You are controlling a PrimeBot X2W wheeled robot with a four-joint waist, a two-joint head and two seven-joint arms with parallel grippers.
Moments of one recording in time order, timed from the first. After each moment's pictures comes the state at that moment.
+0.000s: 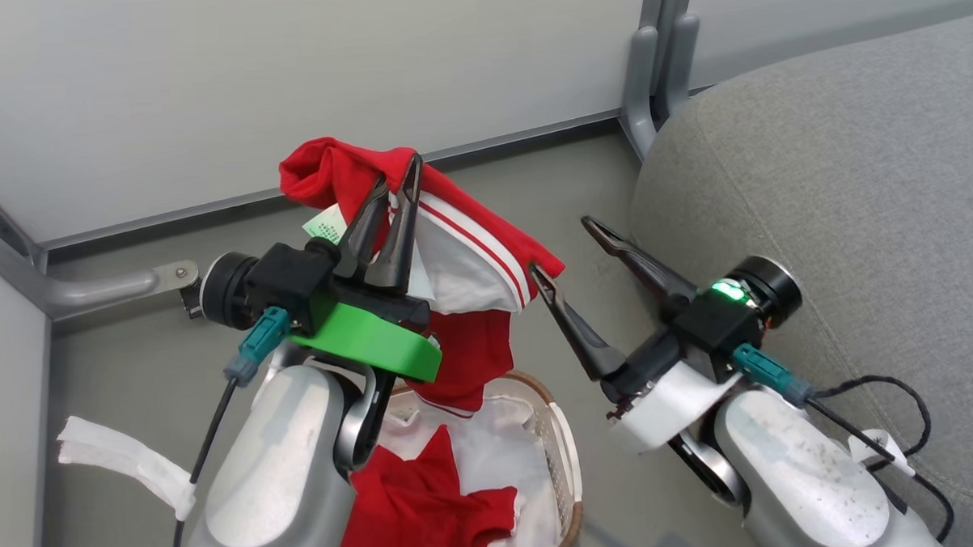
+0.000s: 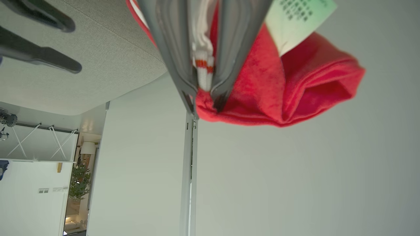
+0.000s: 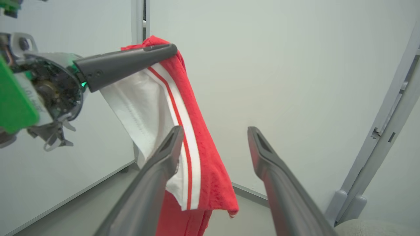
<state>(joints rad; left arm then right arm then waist) -0.49 0.05 -0.40 0.28 -0.31 -0.13 -0.26 -0.41 -0.15 0.52 0.16 0.20 0.13 -0.26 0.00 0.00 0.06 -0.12</state>
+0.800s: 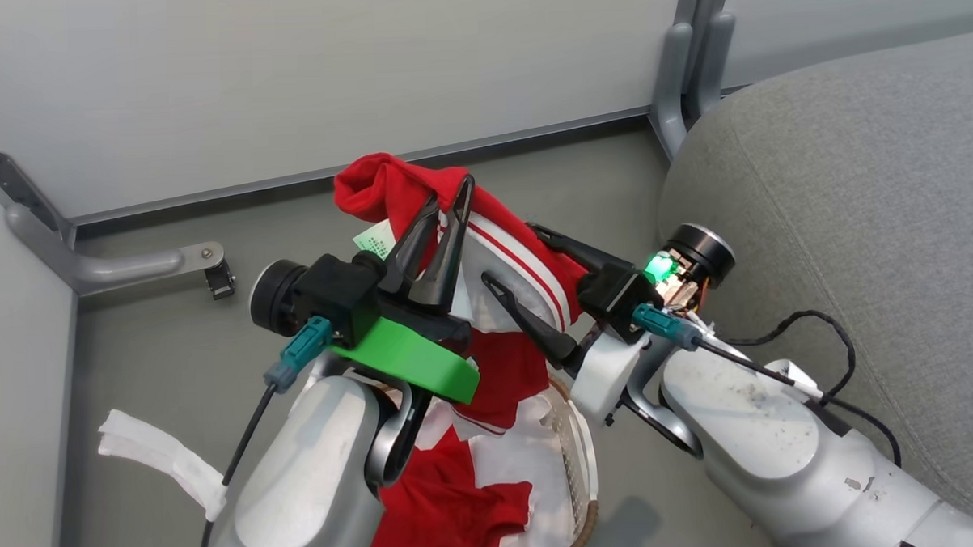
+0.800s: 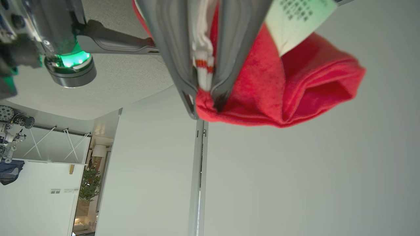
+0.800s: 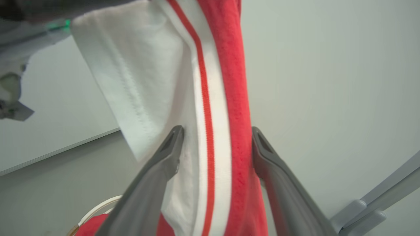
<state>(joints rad) -0.49 0.05 -0.50 0.28 -0.37 -0.13 -0.26 -0.68 -0.14 0.76 0.51 0.23 0.13 -0.26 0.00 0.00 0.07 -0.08</state>
